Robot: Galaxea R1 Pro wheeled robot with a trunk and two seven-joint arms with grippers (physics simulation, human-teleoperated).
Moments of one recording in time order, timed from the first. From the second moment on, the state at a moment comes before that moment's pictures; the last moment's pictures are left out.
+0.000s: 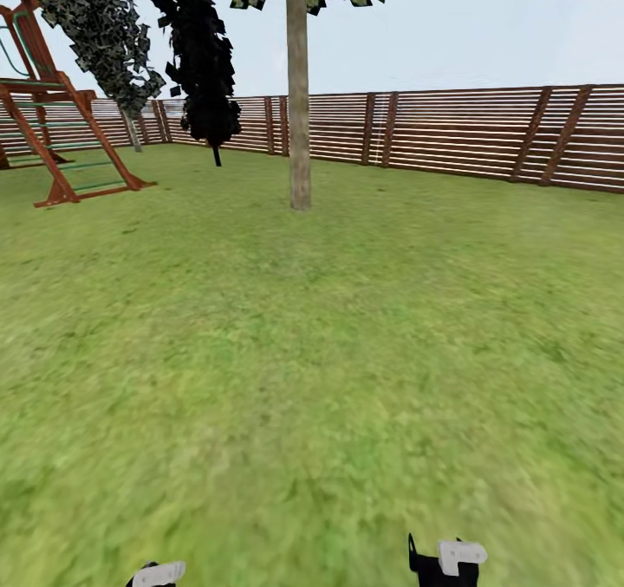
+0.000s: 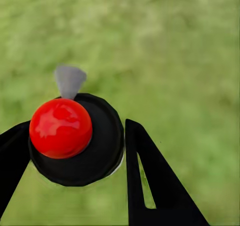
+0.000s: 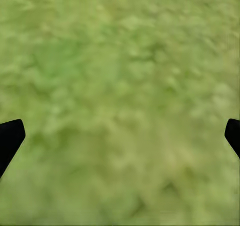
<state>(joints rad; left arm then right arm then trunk) -0.31 0.06 0.24 -0.16 -0.12 -0.55 0.03 -0.40 0.02 -0.46 -0.07 0.50 -0.68 -0.17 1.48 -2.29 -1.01</state>
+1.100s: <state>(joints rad) -0.31 0.06 0.24 -0.16 -0.12 -0.55 0.03 -0.40 0.02 -0.46 -0.07 0.50 -0.68 -0.17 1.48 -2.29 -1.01</state>
